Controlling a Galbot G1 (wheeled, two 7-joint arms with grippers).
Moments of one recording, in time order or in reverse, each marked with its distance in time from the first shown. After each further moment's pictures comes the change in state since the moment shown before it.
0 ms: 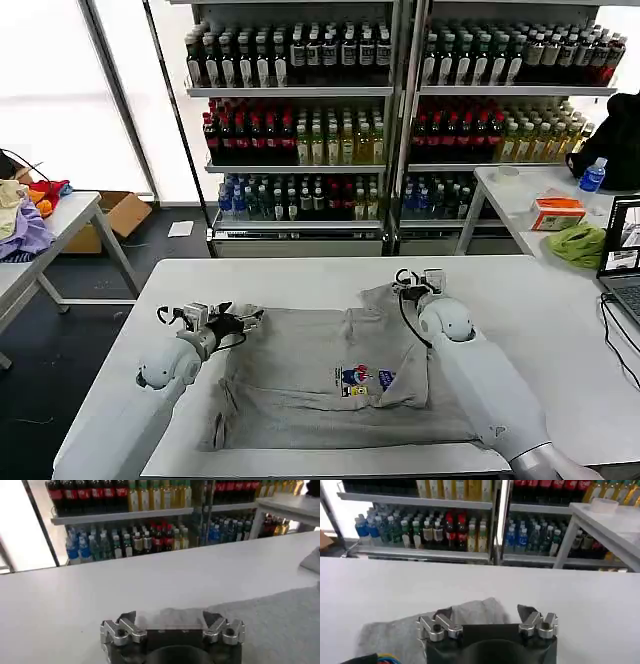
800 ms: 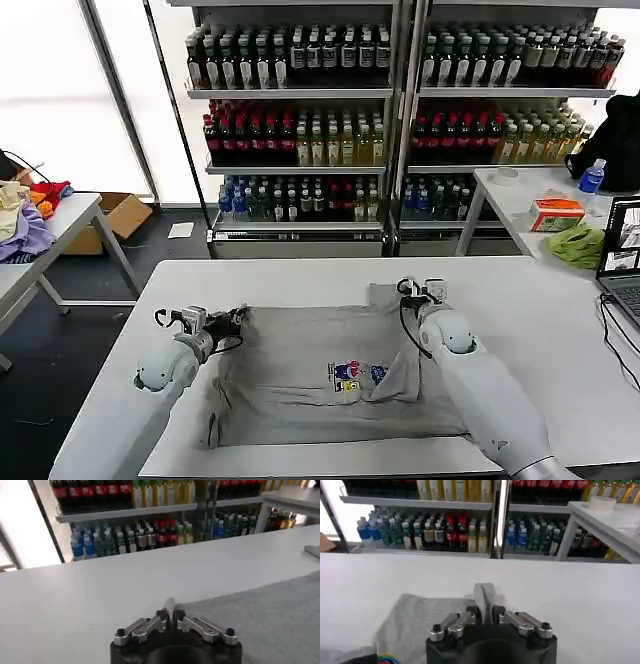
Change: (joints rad) left arm 0.007 0.014 0.014 -0.003 -0.002 0.019 -0.008; right arm -0.060 -0.013 0.023 0.051 -0.004 0.001 -0.004
